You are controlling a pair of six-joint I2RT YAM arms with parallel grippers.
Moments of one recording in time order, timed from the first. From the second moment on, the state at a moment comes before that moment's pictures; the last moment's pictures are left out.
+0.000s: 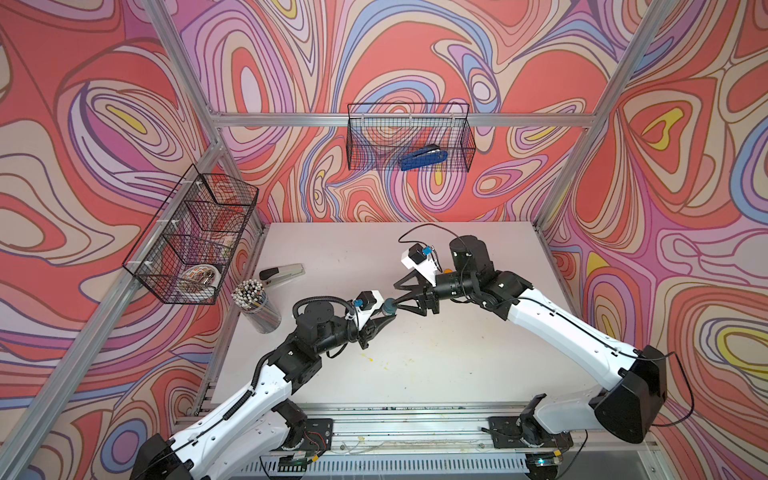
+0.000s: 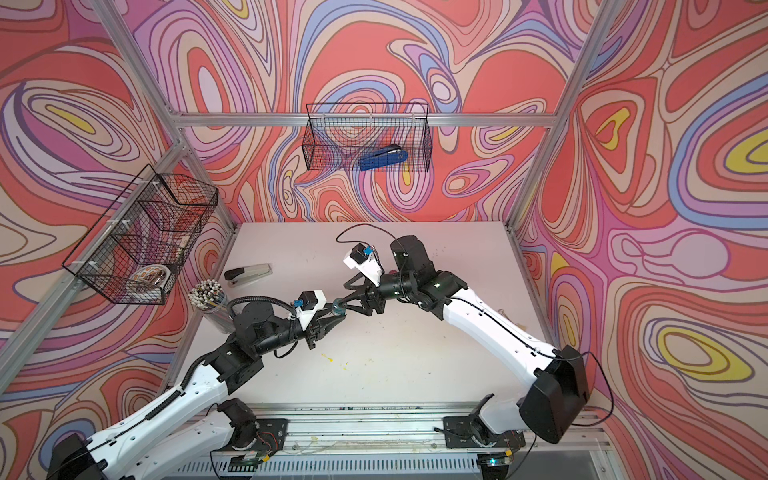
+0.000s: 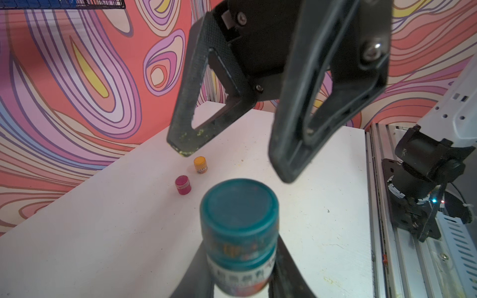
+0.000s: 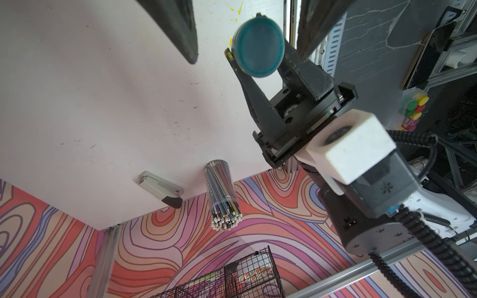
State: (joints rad) left arm -0.62 0.86 0.53 0.15 0.43 0.14; right arm 0.65 1.40 1.26 -0.35 -0.80 -0.12
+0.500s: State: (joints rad) left arm -0.62 0.88 0.55 0.17 0.43 0.14; right arm 0.67 1.44 1.25 -0.36 -0.80 -0.12
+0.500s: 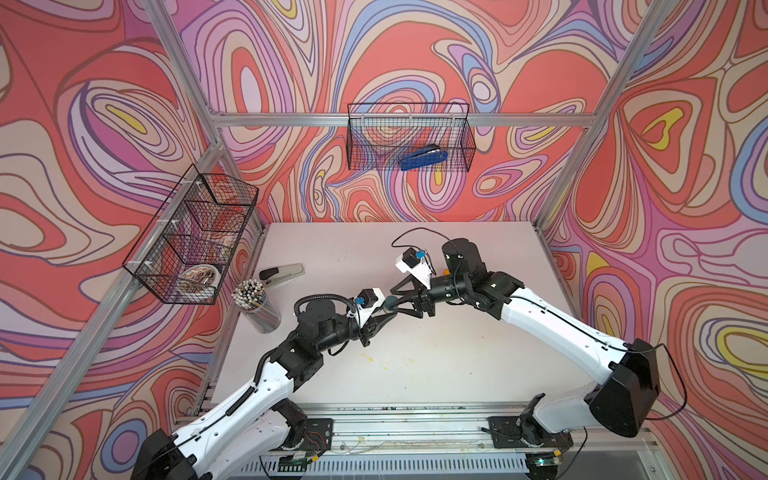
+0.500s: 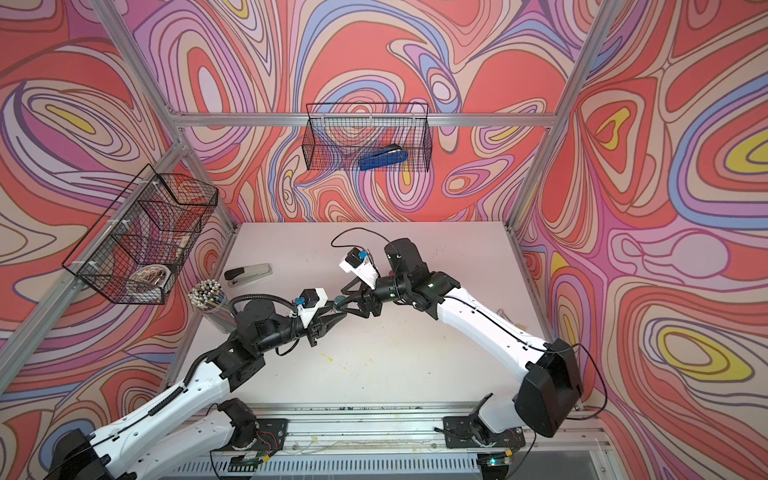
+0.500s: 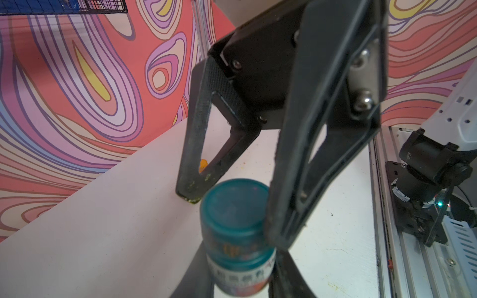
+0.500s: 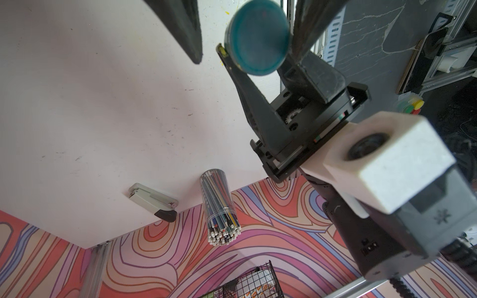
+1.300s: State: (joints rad) left arm -0.62 0.91 0.56 0.17 0.33 0.16; right arm 0.72 1.44 1.26 -0.33 -0.64 -0.06
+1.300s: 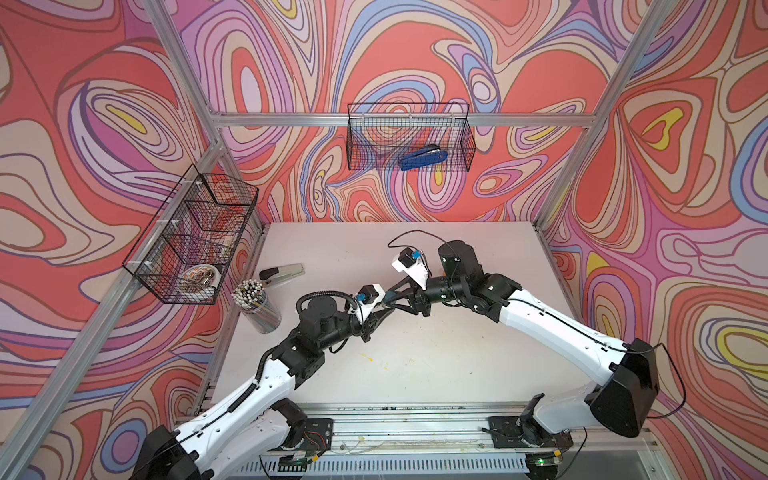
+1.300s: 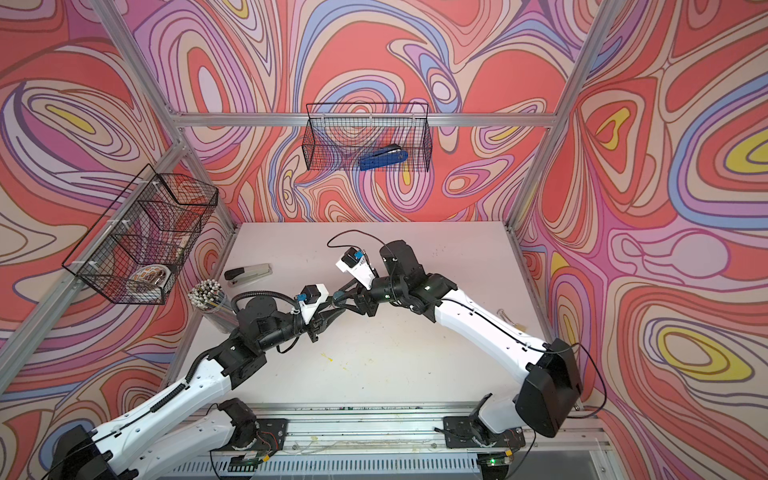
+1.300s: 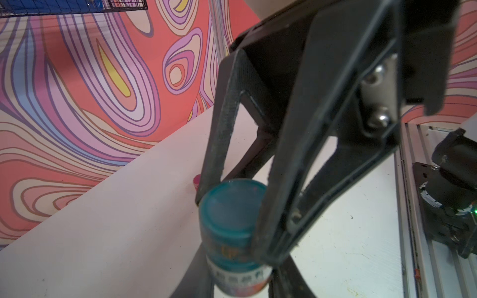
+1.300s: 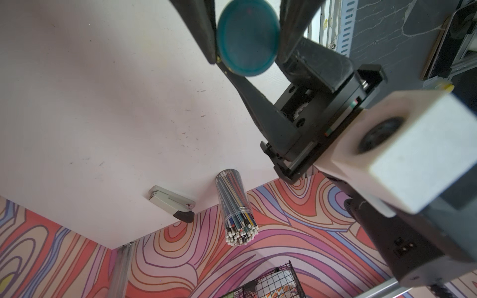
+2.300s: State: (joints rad) left arm -0.62 1.05 0.55 0.41 -0.02 0.30; right arm 0.88 1.54 1.26 -0.12 -0.04 0.42
